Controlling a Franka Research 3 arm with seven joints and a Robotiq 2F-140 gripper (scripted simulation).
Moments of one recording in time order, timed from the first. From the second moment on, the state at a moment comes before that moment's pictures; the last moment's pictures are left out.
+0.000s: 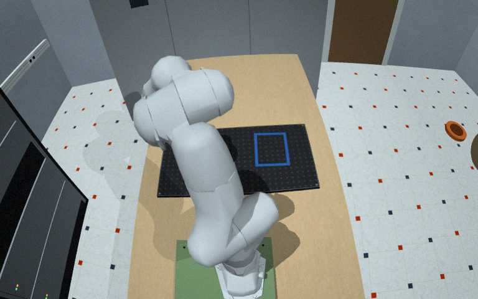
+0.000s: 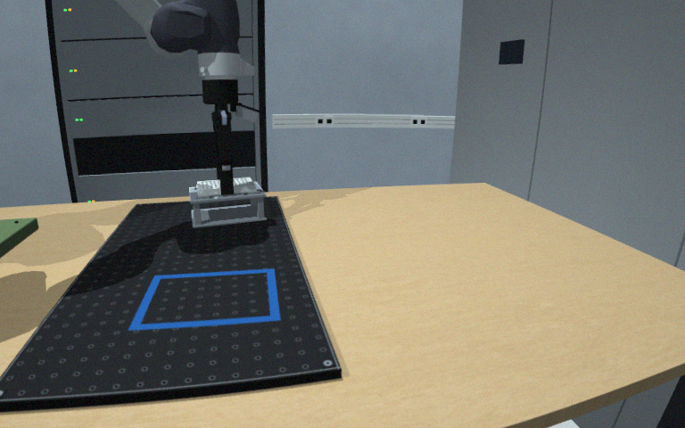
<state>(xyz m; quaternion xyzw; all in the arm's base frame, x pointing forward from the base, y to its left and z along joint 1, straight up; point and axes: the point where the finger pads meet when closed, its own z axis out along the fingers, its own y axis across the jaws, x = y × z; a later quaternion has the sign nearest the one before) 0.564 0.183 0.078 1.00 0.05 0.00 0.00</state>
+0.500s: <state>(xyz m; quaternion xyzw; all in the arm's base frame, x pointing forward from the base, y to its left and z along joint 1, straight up) 0.564 0.183 0.077 1.00 0.05 0.00 0.00</state>
